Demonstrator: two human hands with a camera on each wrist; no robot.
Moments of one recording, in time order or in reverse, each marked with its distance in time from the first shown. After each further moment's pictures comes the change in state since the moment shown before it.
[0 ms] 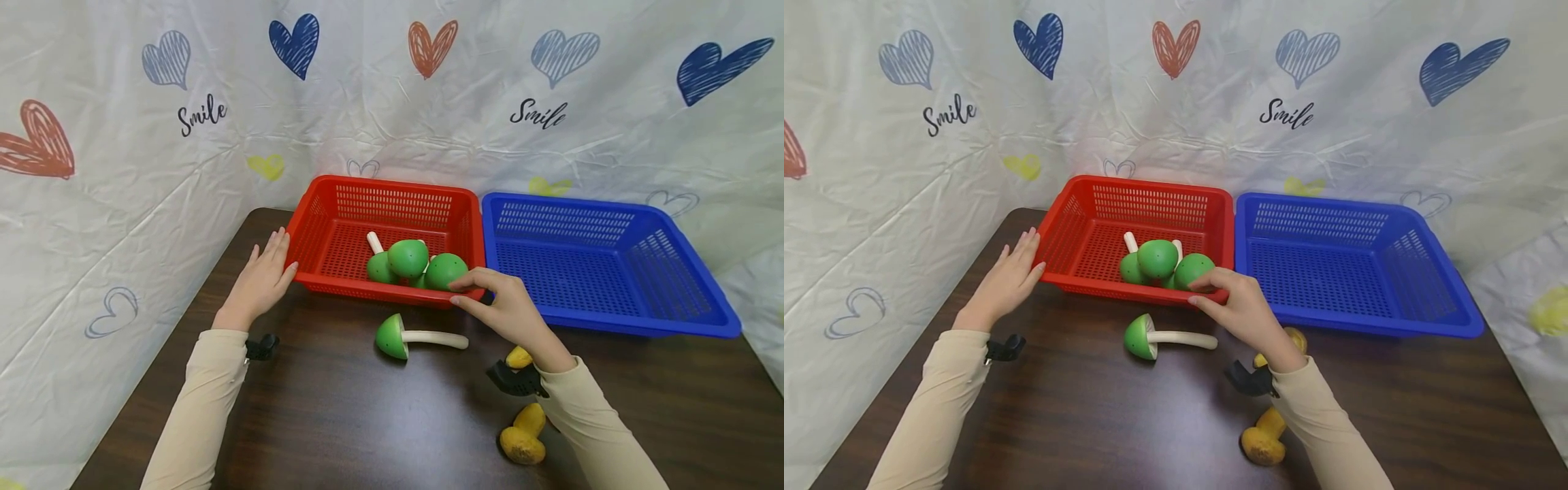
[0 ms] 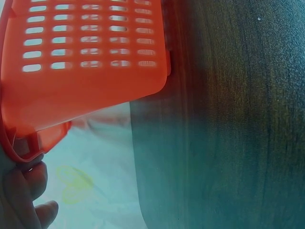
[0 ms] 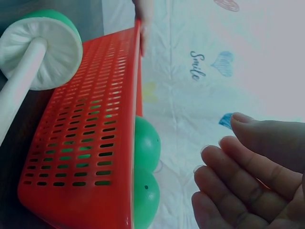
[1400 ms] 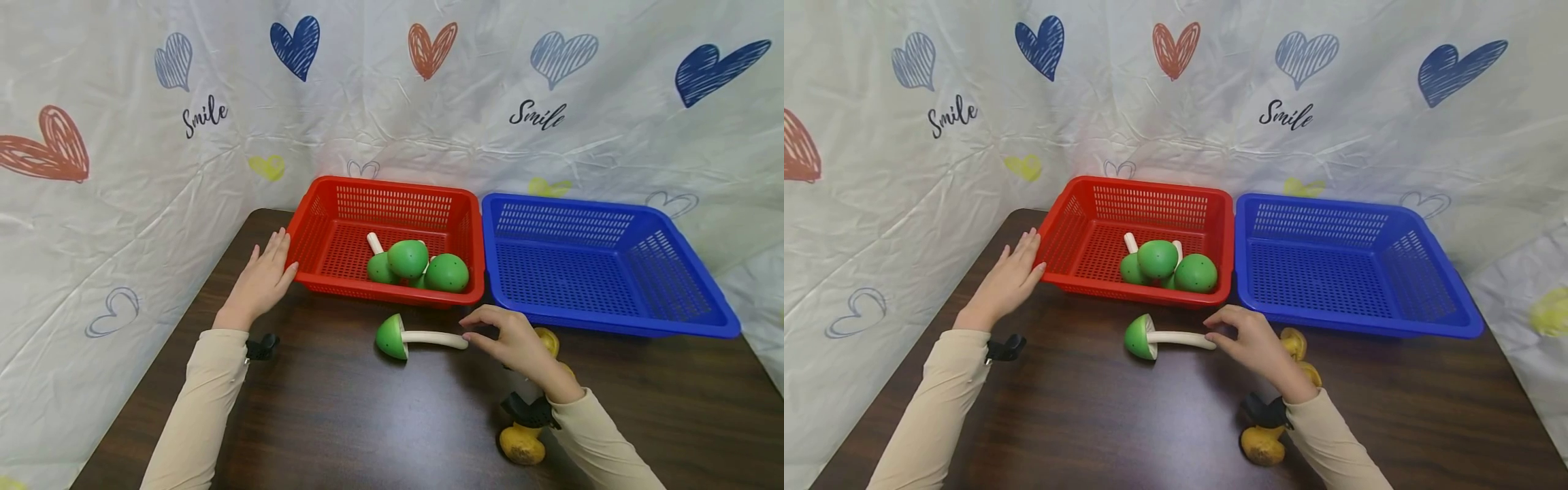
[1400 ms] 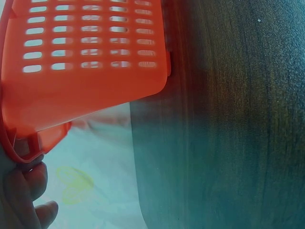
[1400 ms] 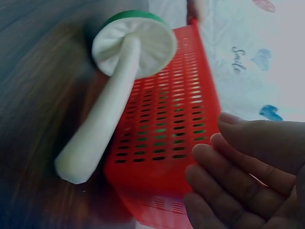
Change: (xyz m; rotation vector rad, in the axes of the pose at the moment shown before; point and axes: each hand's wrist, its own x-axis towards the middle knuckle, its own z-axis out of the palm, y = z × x) left_hand -0.001 0.003 -0.002 -0.003 -0.004 -0.009; right_hand -0.045 0.029 0.017 -0.106 -0.050 -0.045
